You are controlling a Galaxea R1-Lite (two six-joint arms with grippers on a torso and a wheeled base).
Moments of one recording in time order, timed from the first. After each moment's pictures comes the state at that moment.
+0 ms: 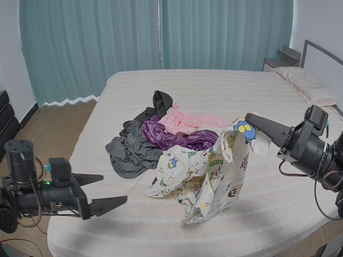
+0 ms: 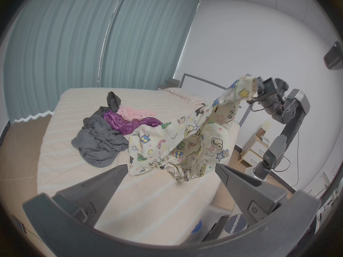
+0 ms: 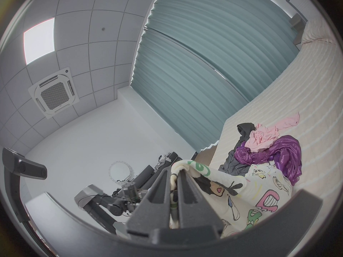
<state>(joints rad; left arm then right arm) -0.40 1.43 -0.35 -0.65 -0.42 -0.08 0.66 1.41 -0.45 -1.16 0.23 0.74</state>
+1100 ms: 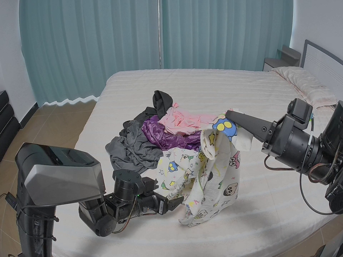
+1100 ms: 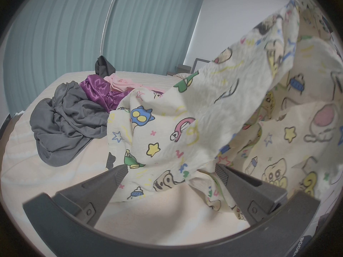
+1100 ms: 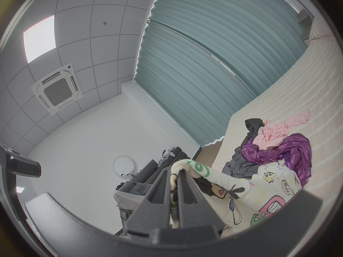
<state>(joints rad) -0.58 2.35 -0.62 -1.26 -0.15 -0.15 0.68 1.53 -0.57 -1.15 0.28 0.73</state>
